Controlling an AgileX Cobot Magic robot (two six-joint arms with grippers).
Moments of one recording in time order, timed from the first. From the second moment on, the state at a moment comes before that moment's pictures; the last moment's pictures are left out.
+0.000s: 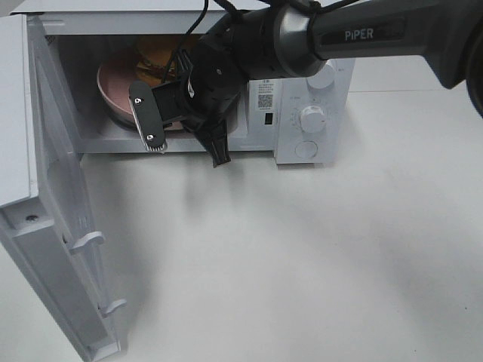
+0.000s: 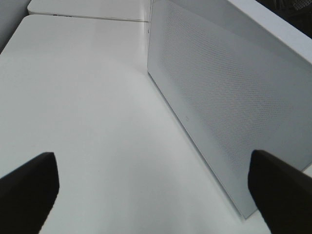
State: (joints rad) left arm 0.03 -0.01 -0.52 -0.14 1.09 0.05; right arm 0.73 2.27 -1.75 -0.40 0.43 -1.05
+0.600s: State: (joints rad) left arm 0.03 -0.01 -0.52 -0.14 1.09 0.05; right arm 0.73 2.34 -1.85 -0.45 0.43 -1.02
